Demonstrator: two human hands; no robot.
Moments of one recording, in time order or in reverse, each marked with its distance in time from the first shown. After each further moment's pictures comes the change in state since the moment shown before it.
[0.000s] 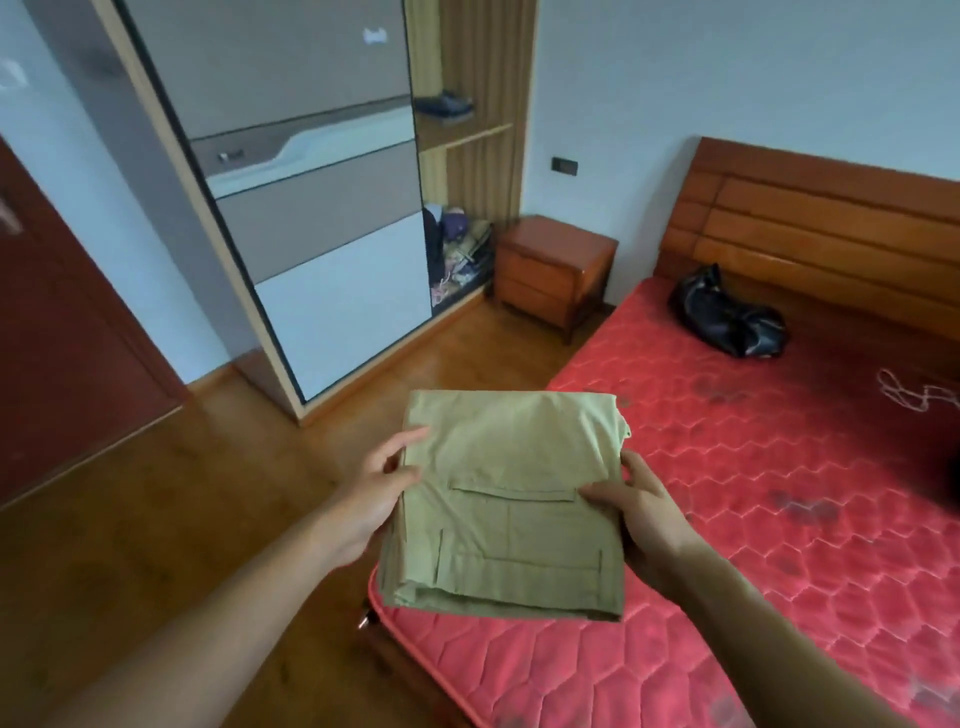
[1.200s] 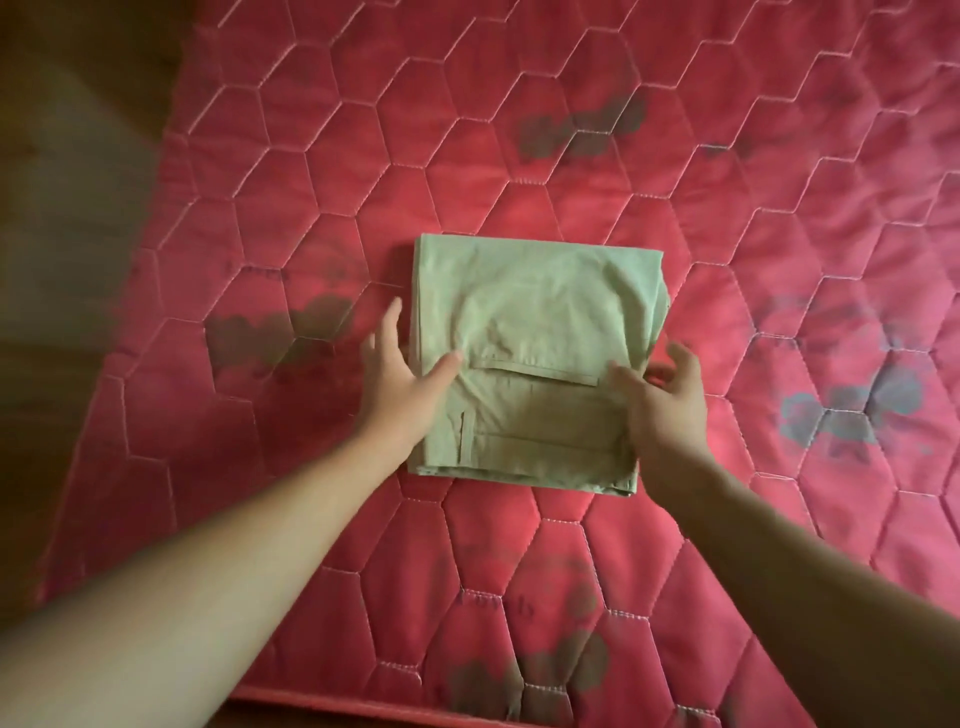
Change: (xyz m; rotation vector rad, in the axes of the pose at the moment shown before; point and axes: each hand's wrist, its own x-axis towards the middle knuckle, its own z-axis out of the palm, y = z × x) left_hand 0.367 -0.487 0.317 0.547 -0.222 -0.026; right_hand 0.262 0.513 -0.304 -0.115 0.991 0.264
